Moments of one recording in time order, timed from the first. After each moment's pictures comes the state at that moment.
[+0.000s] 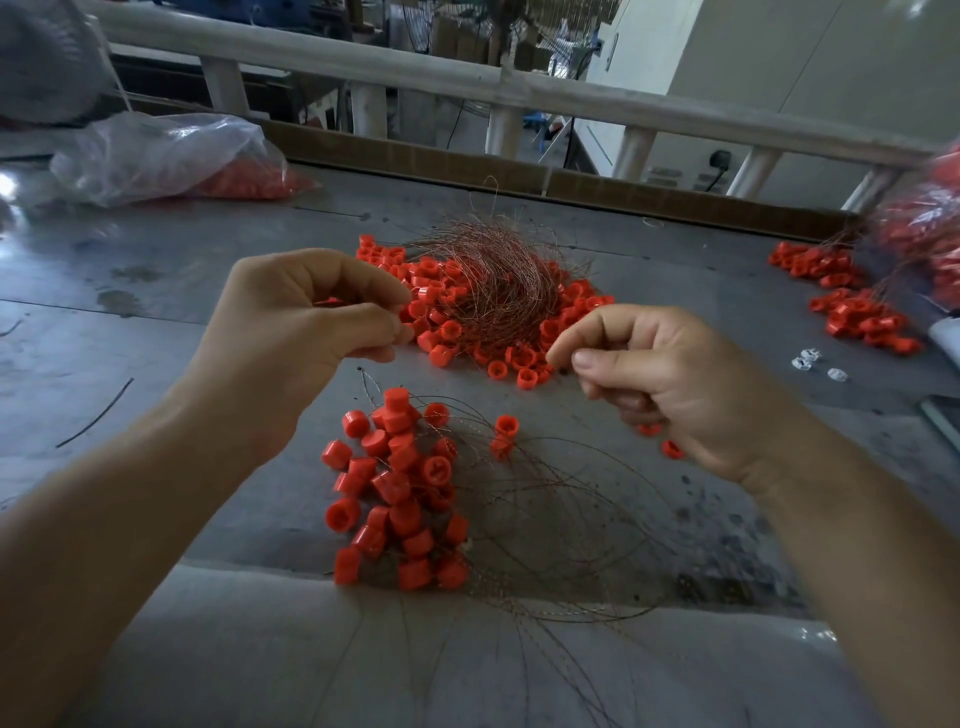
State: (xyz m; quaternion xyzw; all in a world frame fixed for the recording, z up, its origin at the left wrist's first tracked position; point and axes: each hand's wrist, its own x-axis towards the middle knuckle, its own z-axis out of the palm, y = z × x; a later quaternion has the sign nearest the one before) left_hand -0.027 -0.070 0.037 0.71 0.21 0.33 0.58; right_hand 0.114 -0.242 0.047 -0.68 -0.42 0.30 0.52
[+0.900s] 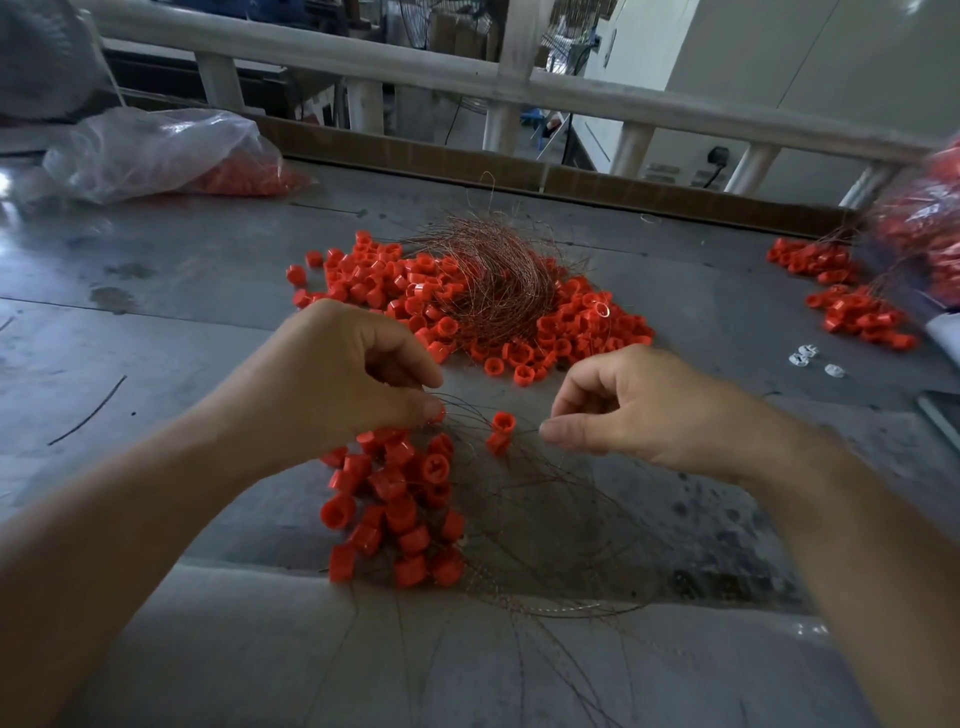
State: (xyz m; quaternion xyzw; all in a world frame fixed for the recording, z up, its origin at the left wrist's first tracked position) left_hand -0.026 -0.069 0.020 0.87 0.15 0.19 0.42; right_hand 0.117 -0.242 0.037 -0.82 -0.48 0.22 0.23
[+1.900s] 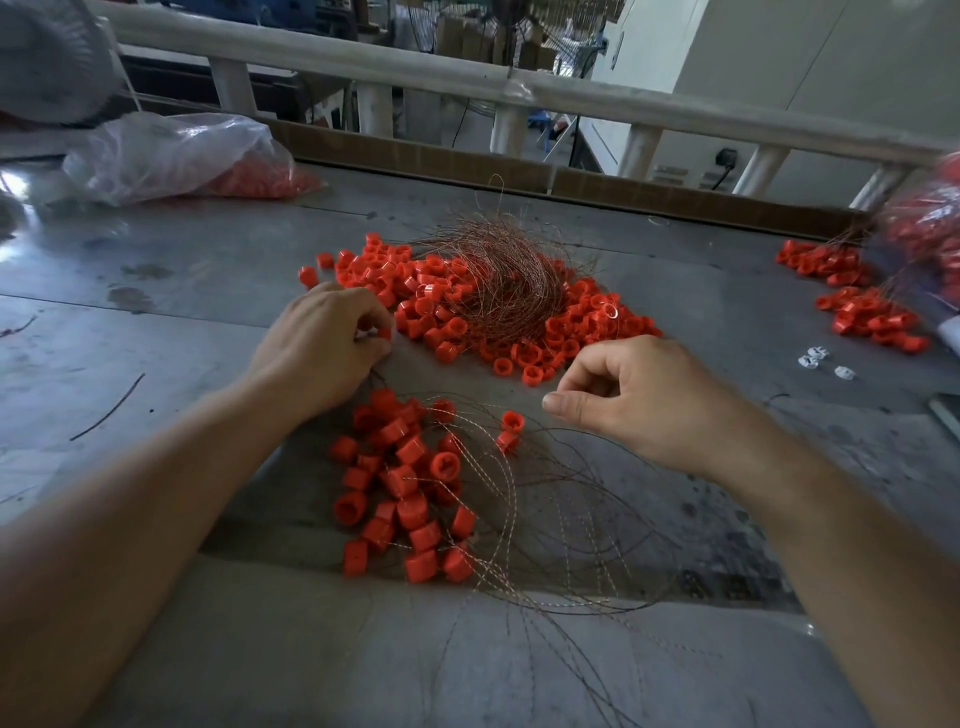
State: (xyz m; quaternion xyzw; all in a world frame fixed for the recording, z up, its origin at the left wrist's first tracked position) left_hand 0.005 -0.021 -0.012 0.92 0.27 0.22 0.17; right_hand 0.119 -0.235 0.026 -0.85 -0.46 0.09 0.25
